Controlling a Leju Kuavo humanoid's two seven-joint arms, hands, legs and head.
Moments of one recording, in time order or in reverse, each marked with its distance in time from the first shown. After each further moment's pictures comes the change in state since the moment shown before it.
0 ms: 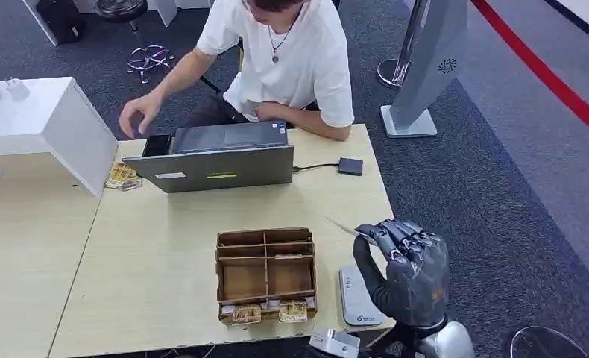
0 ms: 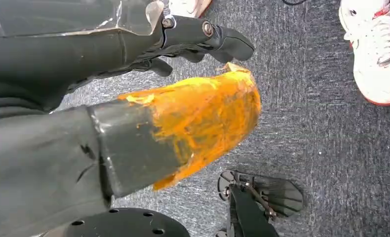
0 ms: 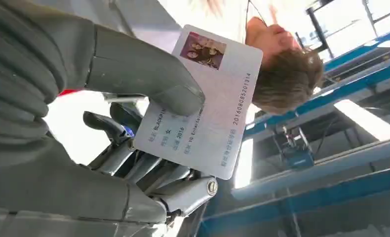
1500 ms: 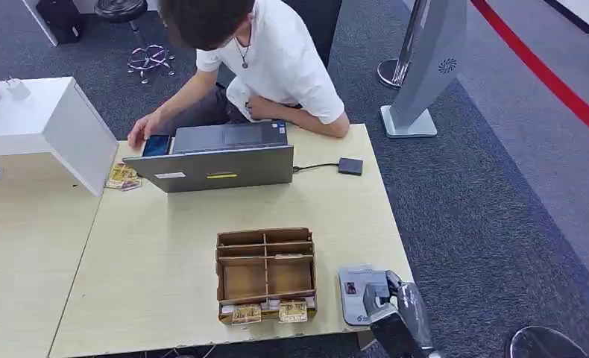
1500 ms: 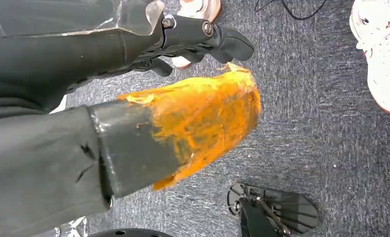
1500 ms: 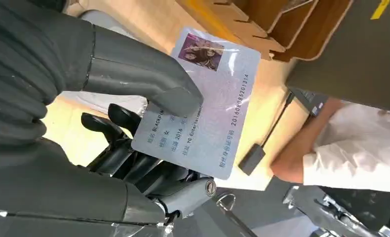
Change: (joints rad) left arm 0.008 0.014 0.003 0.000 -0.046 0.017 0.030; right arm 0.148 -0.009 -0.122 0.331 -0.749 0.216 -0.008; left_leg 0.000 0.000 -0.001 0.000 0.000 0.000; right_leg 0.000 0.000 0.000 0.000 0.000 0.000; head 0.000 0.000
